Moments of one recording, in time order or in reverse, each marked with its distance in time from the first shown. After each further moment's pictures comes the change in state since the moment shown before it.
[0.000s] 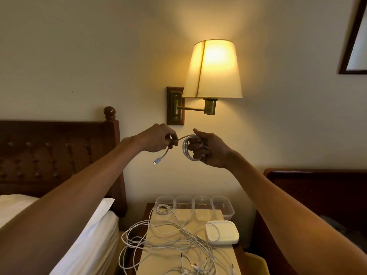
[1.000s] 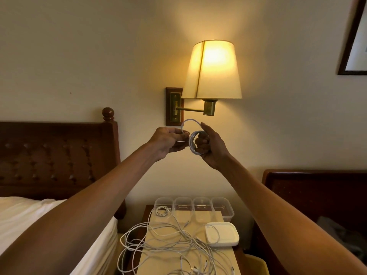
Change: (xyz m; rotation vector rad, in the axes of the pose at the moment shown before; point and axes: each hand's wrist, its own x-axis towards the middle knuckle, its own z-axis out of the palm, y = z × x) left_hand 0.005 0.039 0.026 -1.191 0.224 -0.384; right_hand 0.016 0.009 -0.005 0.142 0.390 -0.306
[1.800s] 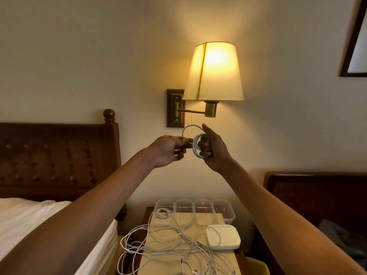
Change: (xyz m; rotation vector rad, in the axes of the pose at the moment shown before) left_hand -0.004 -0.006 -0.006 -0.154 -0.123 -0.192; right_hand -0.001 0.000 0.002 -0.056 0.045 0.000
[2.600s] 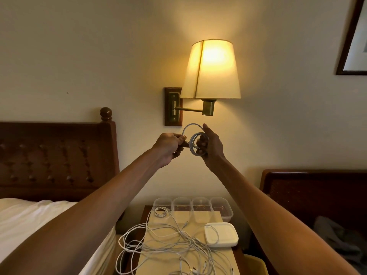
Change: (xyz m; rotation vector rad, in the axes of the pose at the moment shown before) left_hand 0.005 -0.006 0.020 0.186 0.258 0.113; right_hand -0.001 0.008 0.009 -0.126 0.218 -0.132
